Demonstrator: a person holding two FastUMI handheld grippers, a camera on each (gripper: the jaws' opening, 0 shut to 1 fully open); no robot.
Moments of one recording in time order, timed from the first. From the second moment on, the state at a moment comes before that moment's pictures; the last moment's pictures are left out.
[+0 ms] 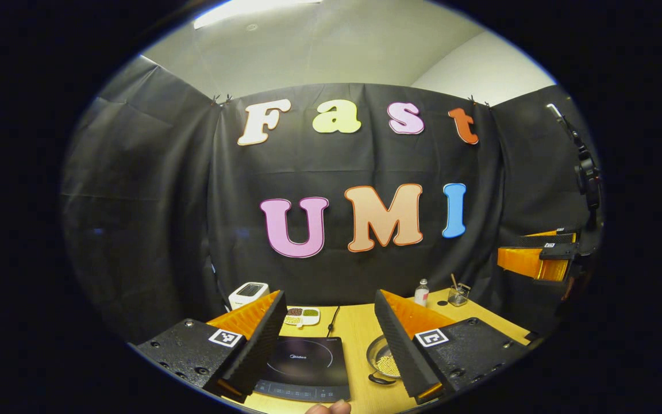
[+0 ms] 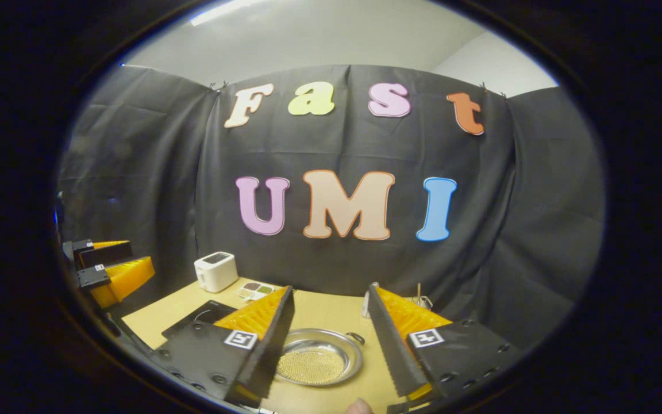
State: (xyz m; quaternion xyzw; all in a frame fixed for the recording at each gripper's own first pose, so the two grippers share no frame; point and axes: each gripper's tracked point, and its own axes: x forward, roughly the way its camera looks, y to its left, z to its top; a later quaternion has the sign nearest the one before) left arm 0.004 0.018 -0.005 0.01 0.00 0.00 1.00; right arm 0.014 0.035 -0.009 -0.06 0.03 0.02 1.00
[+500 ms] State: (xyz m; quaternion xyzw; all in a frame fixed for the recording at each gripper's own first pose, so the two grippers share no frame) left arm 0.011 0.044 -0.013 0.00 -0.01 -0.02 1.00; right arm 0.026 0.070 -0.056 -0.04 0.10 0.03 0.99
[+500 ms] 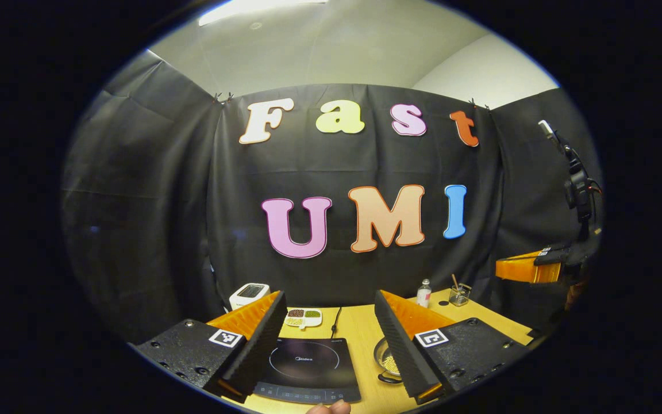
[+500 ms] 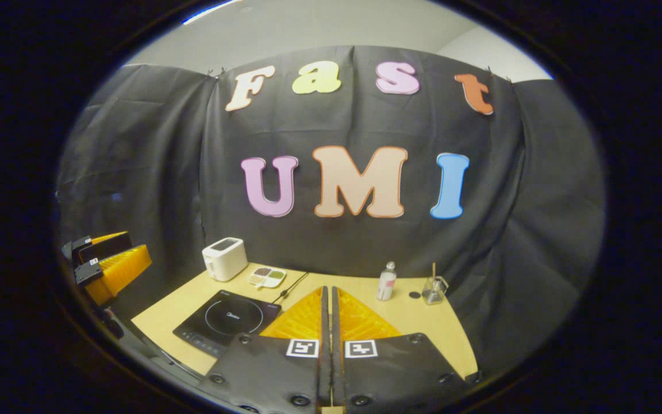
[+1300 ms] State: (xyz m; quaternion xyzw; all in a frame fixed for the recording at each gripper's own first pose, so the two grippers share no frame) left arm 0.083 0.069 -0.060 0.02 0.06 0.05 1.00; right arm 0.049 0.081 -0.283 -0.03 0.36 0.13 0.92
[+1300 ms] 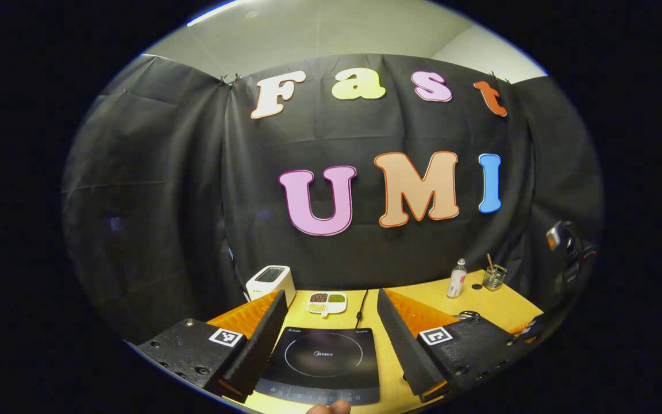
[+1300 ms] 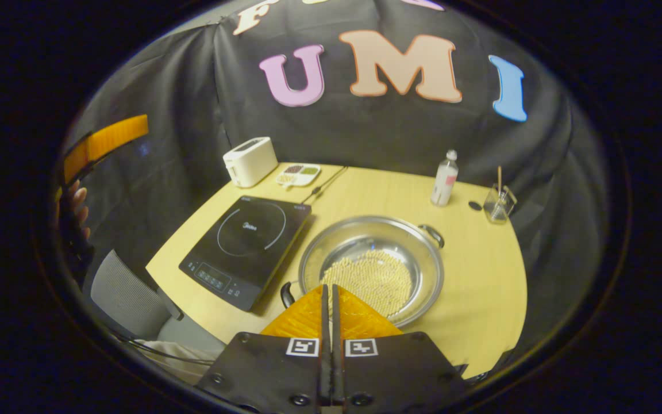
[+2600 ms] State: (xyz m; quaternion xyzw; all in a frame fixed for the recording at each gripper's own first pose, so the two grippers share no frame) left arm 0.208 0.142 -0.173 -0.04 0.14 -0.08 0.99; right arm 0.056 0.155 -0.439 -0.09 0.57 0.01 0.82
